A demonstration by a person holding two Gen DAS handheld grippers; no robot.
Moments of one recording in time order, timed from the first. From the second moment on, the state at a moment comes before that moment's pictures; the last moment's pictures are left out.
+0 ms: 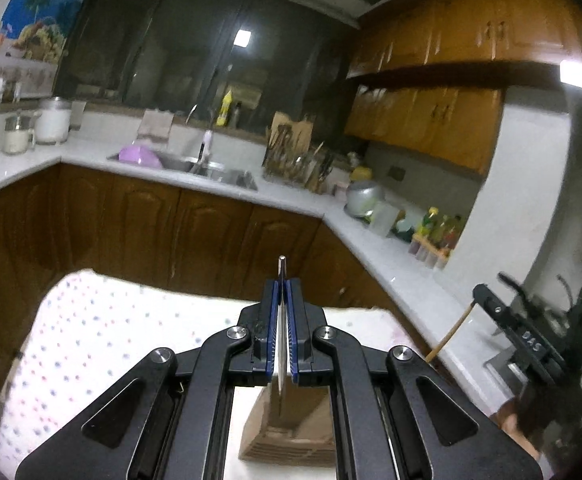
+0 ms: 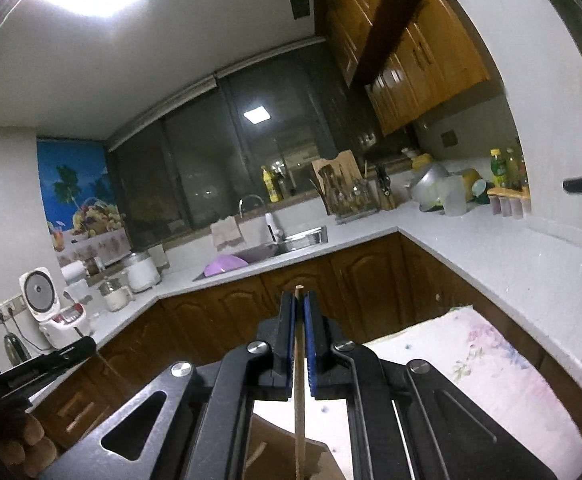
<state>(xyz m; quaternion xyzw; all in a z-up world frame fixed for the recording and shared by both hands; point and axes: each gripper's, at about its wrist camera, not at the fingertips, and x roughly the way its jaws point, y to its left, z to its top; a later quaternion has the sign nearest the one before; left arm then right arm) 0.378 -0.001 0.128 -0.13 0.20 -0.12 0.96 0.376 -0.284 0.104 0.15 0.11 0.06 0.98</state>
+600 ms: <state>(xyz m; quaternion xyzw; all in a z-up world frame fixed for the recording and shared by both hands) 0.398 -0.015 0.065 -0.13 0.27 -0.11 0.95 0.389 -0.294 0.048 0.18 0.15 0.06 0.97</state>
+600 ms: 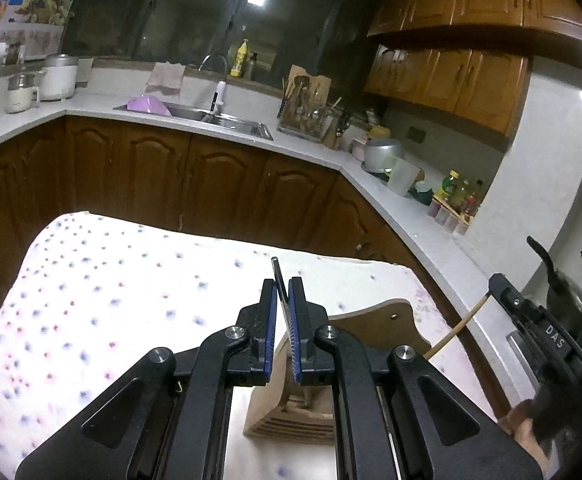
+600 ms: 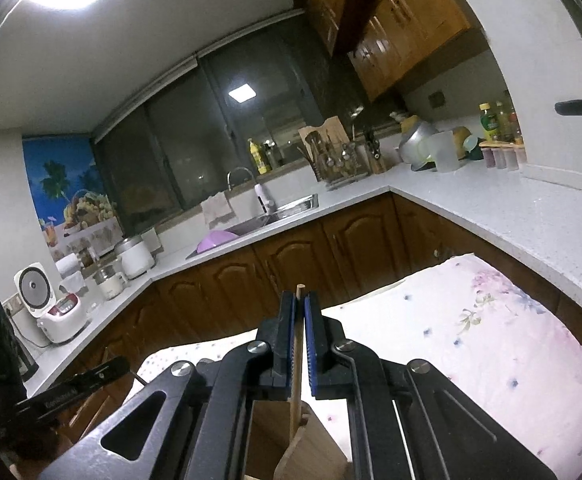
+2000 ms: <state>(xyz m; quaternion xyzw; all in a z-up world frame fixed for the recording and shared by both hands) 0.218 0.030 0.015 -0.12 0.36 -0.09 0.92 0.223 -0.282 0.020 0.14 0.27 0.12 0.95</state>
